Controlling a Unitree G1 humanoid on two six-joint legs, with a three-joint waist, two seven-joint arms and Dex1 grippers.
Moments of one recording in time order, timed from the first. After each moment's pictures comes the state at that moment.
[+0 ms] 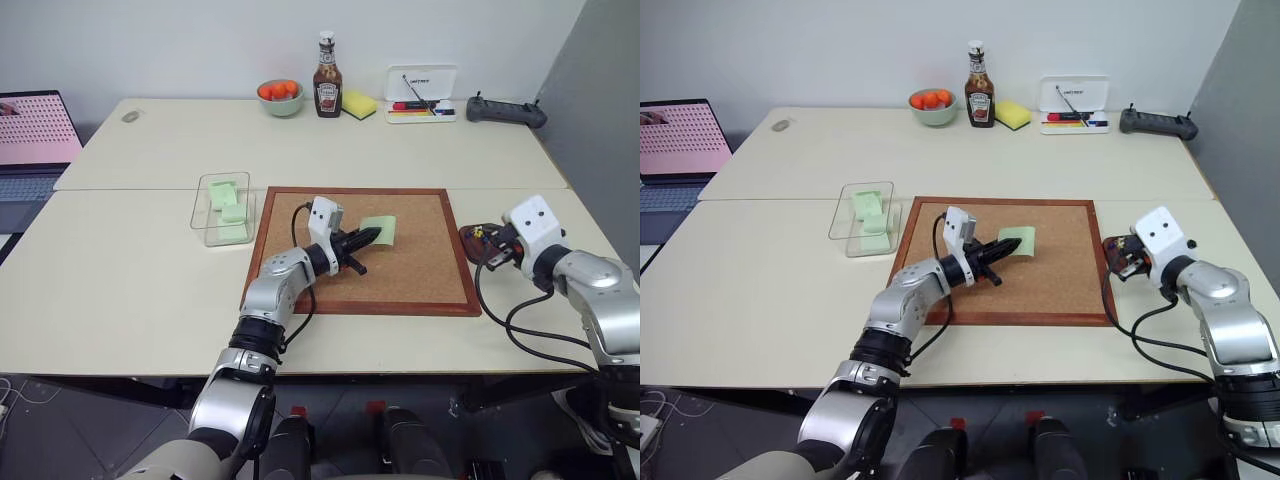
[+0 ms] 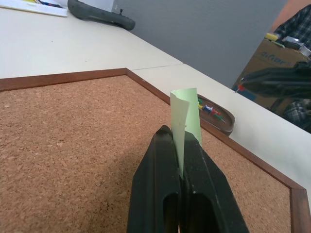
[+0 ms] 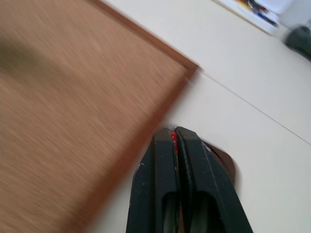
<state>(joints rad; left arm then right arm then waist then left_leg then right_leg) -0.68 0.05 -0.02 0.52 -0.31 0.28 -0.79 -0.33 -0.75 -0.05 -0.06 0.07 0.52 0.52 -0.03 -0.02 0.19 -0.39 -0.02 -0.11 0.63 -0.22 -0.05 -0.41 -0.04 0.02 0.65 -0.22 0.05</state>
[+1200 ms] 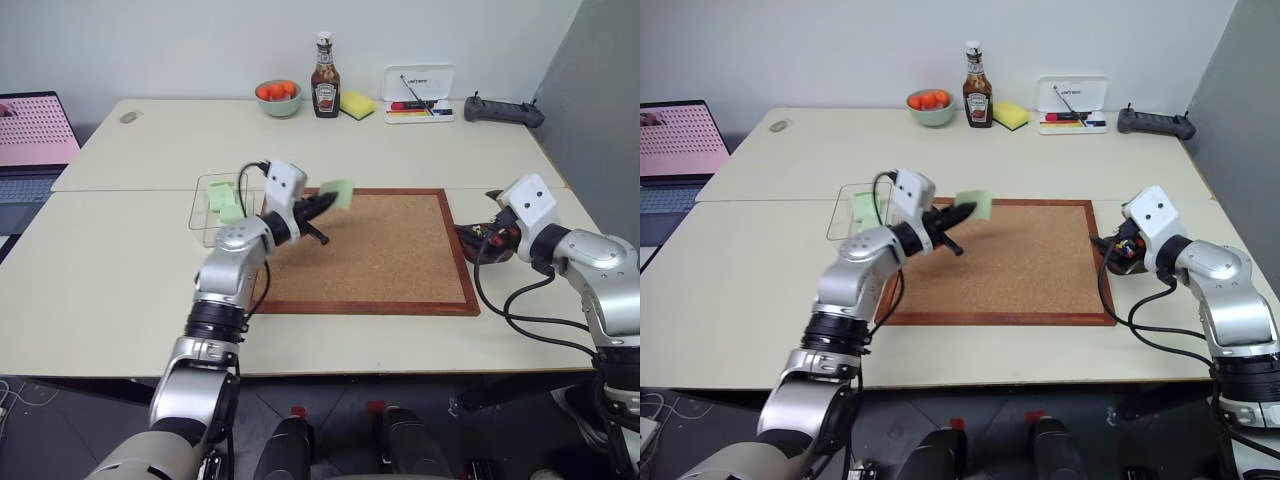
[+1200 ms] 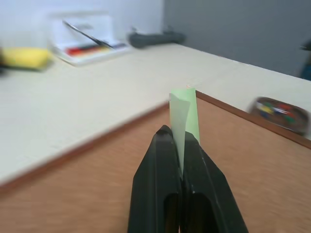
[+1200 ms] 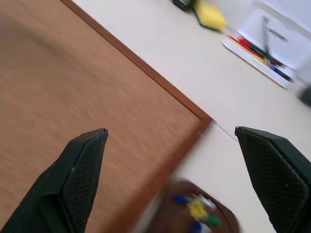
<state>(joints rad) -0.73 0.34 0.02 0.32 -0.22 0.30 -0.64 -0.46 -0.68 -0.05 -0.15 0.24 0.49 0.73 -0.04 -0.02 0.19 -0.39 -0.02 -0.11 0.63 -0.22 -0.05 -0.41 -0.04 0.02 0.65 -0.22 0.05</state>
